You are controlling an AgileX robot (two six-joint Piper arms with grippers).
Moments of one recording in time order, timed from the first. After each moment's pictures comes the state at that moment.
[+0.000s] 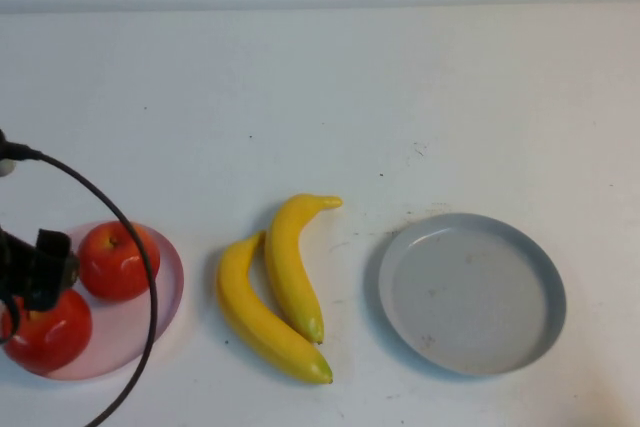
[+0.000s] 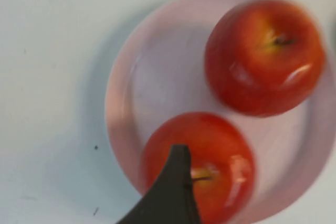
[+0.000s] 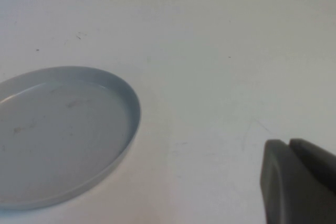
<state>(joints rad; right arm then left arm) 0.08 -0.01 0.02 0.07 0.35 0.00 -0.16 1.12 -0.79 0.04 0.74 0.03</state>
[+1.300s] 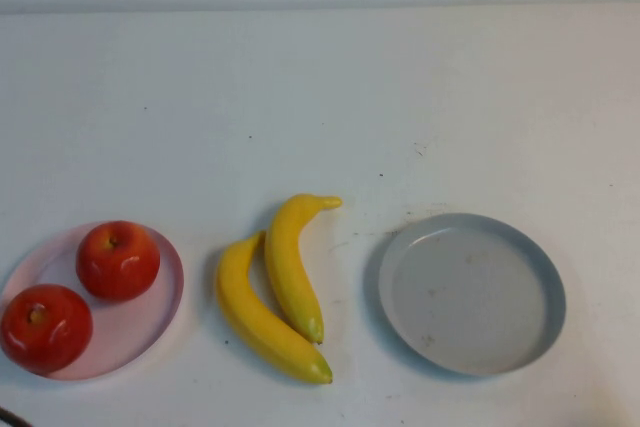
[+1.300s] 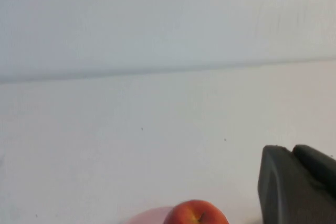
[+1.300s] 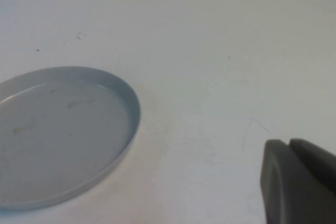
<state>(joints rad) 0.08 -0.01 0.02 0.07 0.35 0.00 -0.16 0.32 -0.46 -0.19 0.39 0.17</state>
